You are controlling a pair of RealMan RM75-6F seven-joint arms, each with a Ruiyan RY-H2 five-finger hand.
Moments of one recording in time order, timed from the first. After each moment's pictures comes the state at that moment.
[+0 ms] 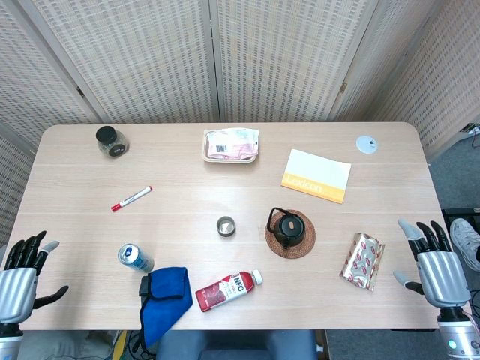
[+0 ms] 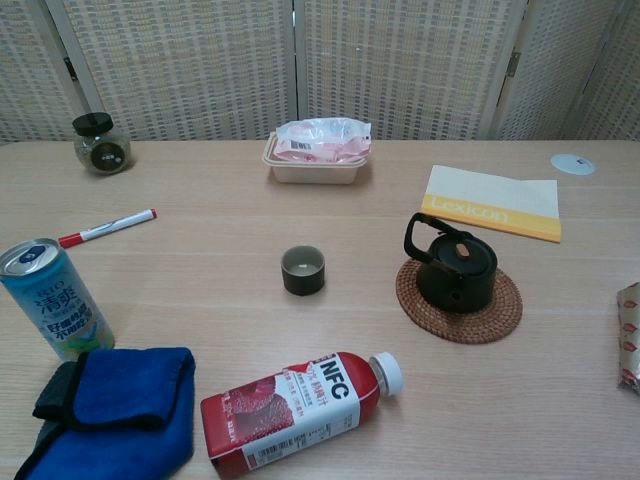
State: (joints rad) left arm -0.02 -1.18 -0.02 -1.61 1.53 1.55 0.12; right arm 0.04 -1.12 0.03 -1.69 -1.56 1.51 -0.15
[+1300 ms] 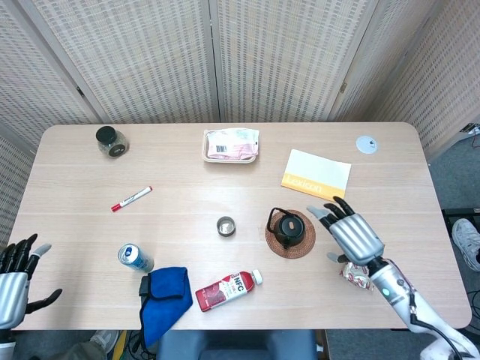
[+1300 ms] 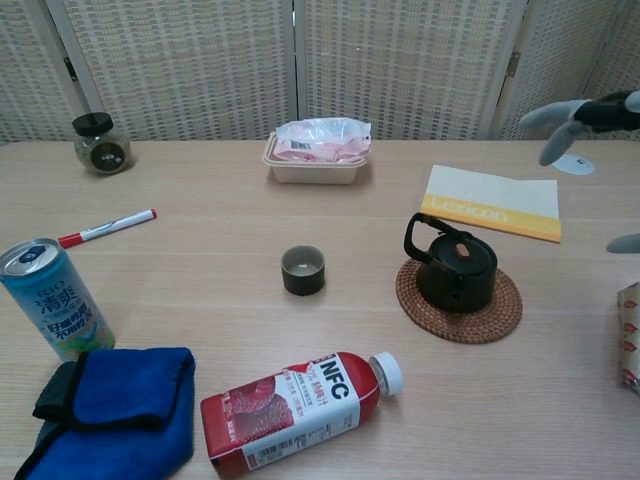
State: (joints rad) left arm 0.00 -1.17 -0.01 -1.62 1.54 1.58 0.11; right arm 0.44 -1.10 0.14 -1.84 -1.47 0.97 -0.25
